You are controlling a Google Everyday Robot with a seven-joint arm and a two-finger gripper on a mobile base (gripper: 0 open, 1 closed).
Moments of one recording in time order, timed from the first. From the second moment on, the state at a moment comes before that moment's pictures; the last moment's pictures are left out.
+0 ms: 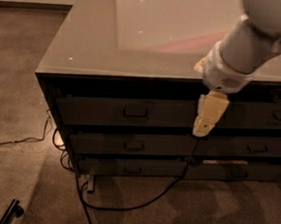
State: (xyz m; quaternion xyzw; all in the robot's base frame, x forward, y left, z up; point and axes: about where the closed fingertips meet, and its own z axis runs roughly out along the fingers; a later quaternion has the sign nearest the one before) arm 0.505 -0.149 0.889 -0.66 0.73 0.00 0.17
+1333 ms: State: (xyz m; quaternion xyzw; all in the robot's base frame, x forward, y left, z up) arm 0.548 -0.145 0.821 -0.68 0.72 0.01 0.15
